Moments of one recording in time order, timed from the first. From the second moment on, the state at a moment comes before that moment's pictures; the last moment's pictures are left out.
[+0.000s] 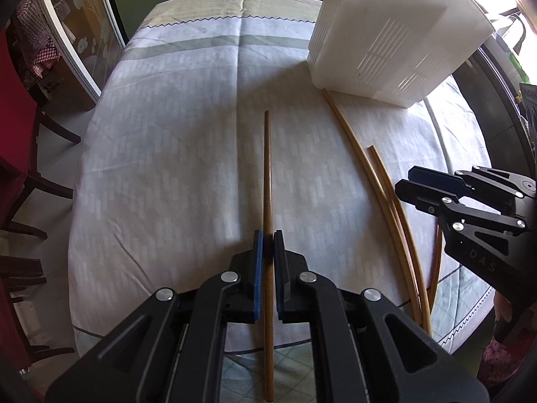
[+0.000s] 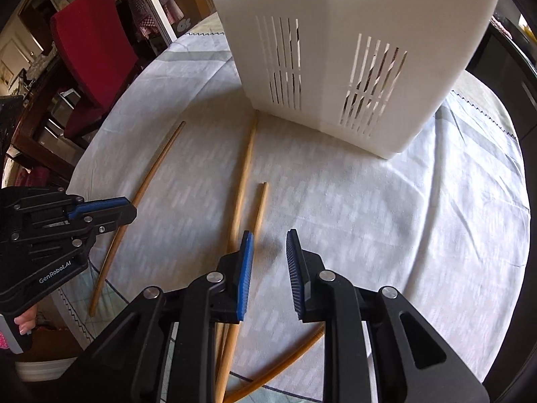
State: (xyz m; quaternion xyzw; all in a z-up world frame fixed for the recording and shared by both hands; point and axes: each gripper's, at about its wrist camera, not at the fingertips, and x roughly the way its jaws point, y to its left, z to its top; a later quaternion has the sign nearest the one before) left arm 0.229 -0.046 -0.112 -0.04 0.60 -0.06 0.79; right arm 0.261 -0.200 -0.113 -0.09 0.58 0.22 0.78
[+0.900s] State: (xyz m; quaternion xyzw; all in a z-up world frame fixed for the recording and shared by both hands) left arm 0.250 -0.038 -0.114 -0.04 0.61 -0.05 0.79; right arm 0.259 -0.175 -0.105 -0.10 0.56 0.21 0.79
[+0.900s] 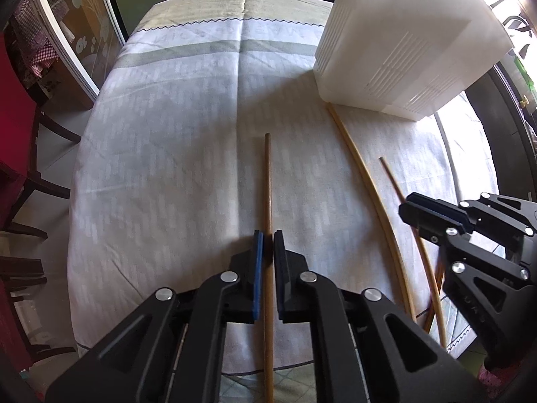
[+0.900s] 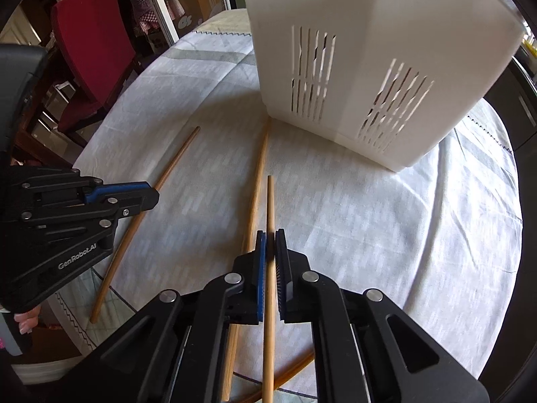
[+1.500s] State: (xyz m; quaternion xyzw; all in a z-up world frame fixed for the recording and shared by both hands) left arm 0.186 -0.033 -0.030 -0.03 0.47 -0.09 0.88; right arm 0.139 -0.292 0.033 0.01 0.36 0.23 0.90
